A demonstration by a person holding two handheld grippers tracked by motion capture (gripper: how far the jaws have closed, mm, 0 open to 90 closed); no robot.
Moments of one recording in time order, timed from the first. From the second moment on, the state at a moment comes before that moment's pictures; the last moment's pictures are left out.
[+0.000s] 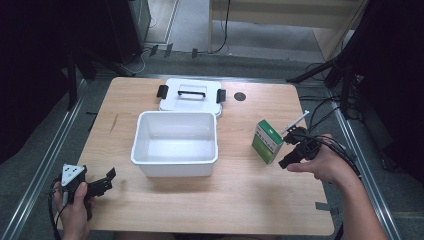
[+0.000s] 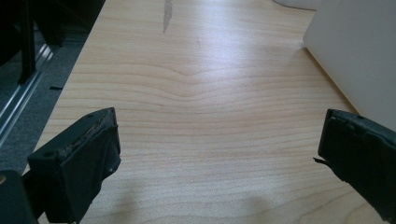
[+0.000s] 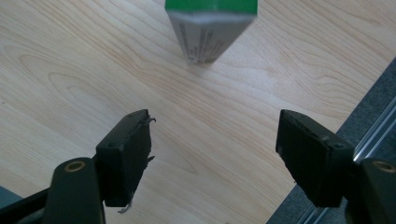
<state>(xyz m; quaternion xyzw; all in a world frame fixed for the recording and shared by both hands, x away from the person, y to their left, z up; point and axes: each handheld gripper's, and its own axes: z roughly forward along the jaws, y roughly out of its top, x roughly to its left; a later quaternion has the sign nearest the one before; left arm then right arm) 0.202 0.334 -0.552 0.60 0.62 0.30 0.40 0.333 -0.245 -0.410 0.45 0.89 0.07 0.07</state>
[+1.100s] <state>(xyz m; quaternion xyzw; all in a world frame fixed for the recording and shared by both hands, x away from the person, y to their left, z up) 0.202 0.335 -0.552 0.60 0.63 0.29 0.40 0.394 -0.190 -0.398 0.44 0.89 0.05 0.07</state>
